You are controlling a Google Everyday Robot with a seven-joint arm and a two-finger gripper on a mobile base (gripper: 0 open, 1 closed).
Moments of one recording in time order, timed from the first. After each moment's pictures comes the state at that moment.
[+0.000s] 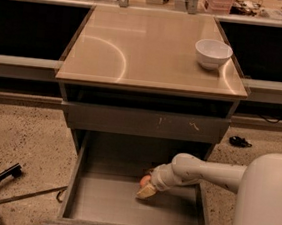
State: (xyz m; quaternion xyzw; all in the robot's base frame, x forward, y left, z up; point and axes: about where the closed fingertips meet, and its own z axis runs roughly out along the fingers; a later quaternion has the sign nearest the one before) arm 0.555 -0.050 0.361 -0.54 0.78 0.21 0.22
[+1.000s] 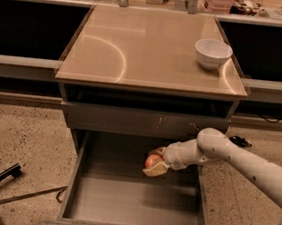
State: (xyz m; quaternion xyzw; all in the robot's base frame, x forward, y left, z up) arm 0.577 -0.065 0.496 -0.53 0.73 0.31 0.29
